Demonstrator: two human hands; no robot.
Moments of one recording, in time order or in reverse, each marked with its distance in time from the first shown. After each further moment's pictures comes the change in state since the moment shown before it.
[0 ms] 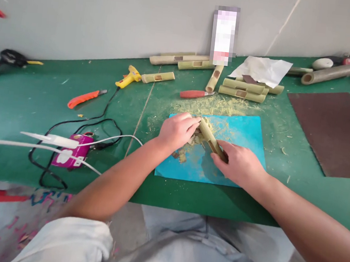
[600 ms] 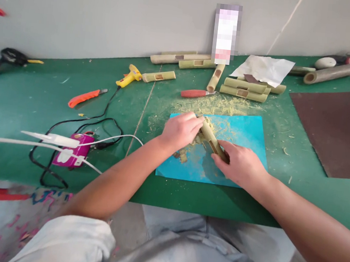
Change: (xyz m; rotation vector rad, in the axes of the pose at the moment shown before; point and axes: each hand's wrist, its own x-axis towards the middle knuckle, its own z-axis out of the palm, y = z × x) left_hand 0.004 -0.001 0.003 -0.025 0.003 0.065; right_hand 0.000 0.001 0.002 0.011 0.016 0.000
